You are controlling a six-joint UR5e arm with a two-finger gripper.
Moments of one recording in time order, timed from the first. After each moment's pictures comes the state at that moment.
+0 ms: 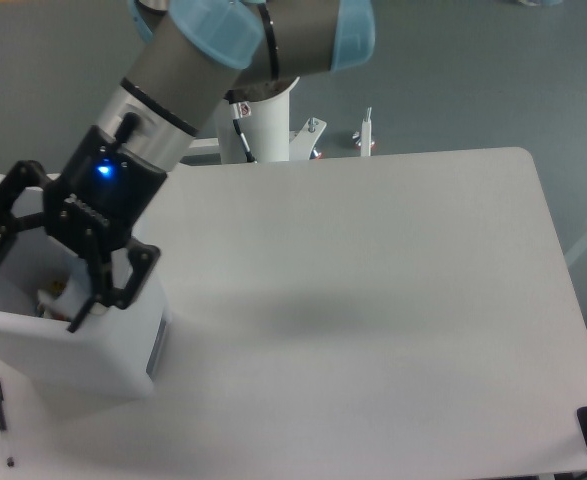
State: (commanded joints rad) arm 2.30 -1.82 -1.47 -0.66 0.75 0.29
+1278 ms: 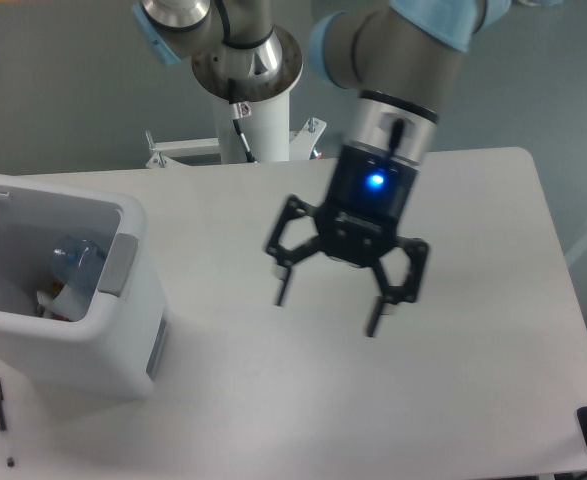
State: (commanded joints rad) arm 2.61 -1.85 -1.49 -0.84 1.01 0.71
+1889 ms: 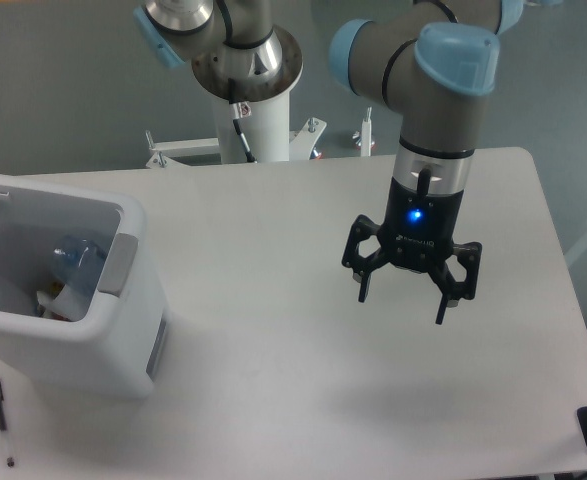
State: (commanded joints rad) arm 2.61 -1.87 -1.50 -1.01 1.31 1.12
